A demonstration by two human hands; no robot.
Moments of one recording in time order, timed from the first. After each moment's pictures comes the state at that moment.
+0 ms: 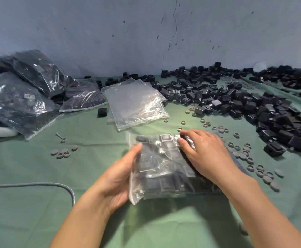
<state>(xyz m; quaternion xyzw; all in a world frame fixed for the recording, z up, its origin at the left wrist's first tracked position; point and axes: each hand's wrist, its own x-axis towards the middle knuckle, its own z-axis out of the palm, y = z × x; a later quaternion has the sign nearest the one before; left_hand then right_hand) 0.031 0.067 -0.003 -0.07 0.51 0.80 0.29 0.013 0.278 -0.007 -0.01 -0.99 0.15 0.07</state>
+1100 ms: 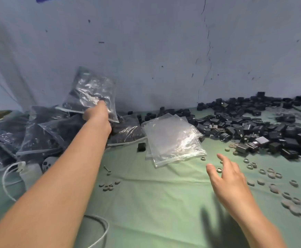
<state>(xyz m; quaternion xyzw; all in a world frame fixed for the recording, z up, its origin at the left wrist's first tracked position) -0.132 -0.045 0.155 -0.28 0.58 0.72 -0.26 -0.023 0.240 -0.005 -0.11 -0.89 0.43 0.10</state>
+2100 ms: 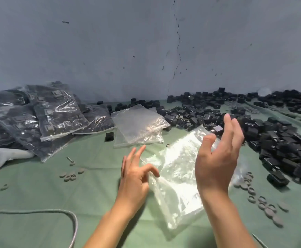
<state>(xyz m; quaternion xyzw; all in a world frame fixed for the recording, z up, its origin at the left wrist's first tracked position) -0.024 0.084 -0.051 0.17 0.89 0.36 -0.22 -0.008 0.262 0.014 -0.11 -0.72 0.42 0.55</state>
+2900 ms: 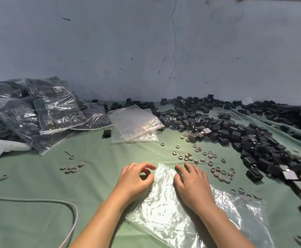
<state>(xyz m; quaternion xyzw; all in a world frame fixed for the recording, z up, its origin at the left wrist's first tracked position) -0.012 0.073 -0.045 0.15 0.91 0.39 -0.05 0.017 0.278 -0.059 -0.04 -0.98 0.16 0.06</state>
